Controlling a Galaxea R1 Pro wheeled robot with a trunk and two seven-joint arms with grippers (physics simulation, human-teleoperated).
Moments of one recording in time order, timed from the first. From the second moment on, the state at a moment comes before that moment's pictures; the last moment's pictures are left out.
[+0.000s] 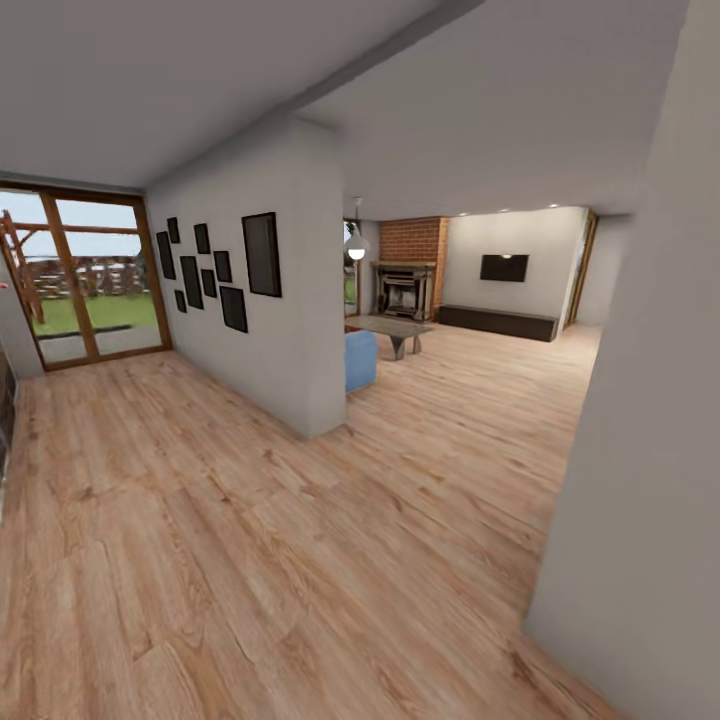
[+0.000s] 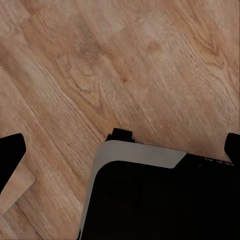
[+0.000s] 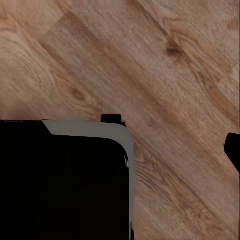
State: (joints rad) left arm -0.17 0.00 0.00 0.00 0.19 -0.14 0.09; right arm -0.09 -0.05 0.39 0.03 -0.39 -0.24 0.03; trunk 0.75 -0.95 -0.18
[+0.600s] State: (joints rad) left arm -0.17 0.00 0.00 0.00 0.19 -0.14 0.09; right arm -0.09 -0.05 0.39 0.03 -0.39 -0.24 0.03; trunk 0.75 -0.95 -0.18
